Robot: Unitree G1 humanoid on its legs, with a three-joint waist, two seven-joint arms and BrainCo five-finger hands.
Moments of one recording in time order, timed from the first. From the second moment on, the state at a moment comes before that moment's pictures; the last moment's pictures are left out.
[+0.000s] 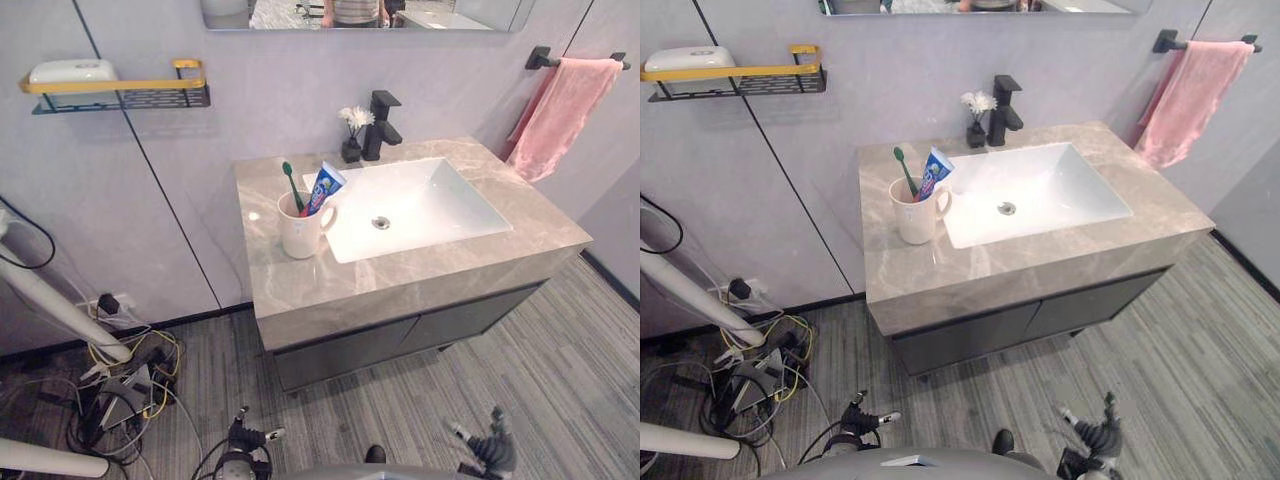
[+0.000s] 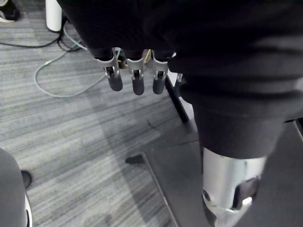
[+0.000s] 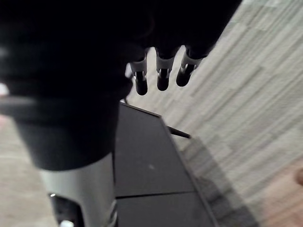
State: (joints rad) left arm 0.17 -0.04 0.18 0.87 0.44 -0.09 0.22; right arm 0.48 0.09 -0.25 0.43 -0.06 -0.10 -0.21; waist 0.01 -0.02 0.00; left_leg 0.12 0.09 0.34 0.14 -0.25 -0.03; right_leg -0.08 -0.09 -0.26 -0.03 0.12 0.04
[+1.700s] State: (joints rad) left arm 0.01 0.03 -0.36 -0.29 -0.57 -0.28 0.03; right arm 0.28 -0.04 -0.33 1.04 0.06 -0.10 -0.12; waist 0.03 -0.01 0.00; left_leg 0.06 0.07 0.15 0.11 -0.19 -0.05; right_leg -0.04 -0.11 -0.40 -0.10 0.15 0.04
